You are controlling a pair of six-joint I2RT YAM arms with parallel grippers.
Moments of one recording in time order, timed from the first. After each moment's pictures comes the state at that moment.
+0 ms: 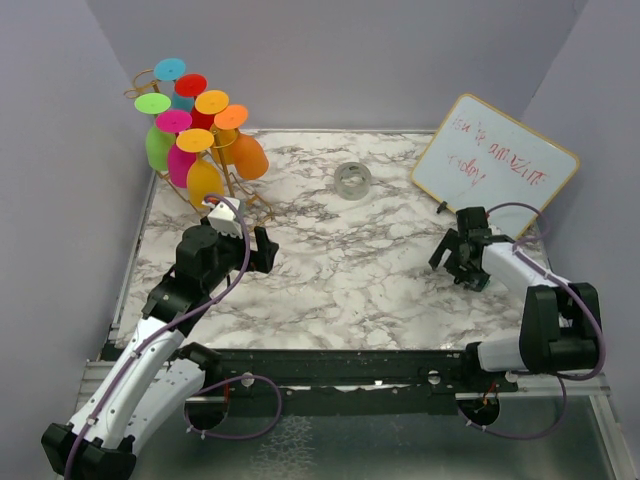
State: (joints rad) left arm -0.42 0.68 0.68 -0.35 0.03 -0.22; right arm 0.06 1.38 0.70 -0.52 0.21 0.64
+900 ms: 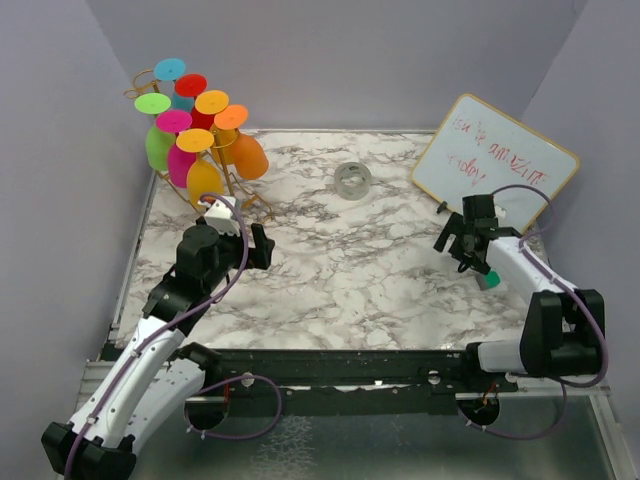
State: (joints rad) left arm -0.42 0.69 0.68 -0.35 -0.03 -0.25; right arm 0.05 1.37 0.78 -0.50 0.27 0.55
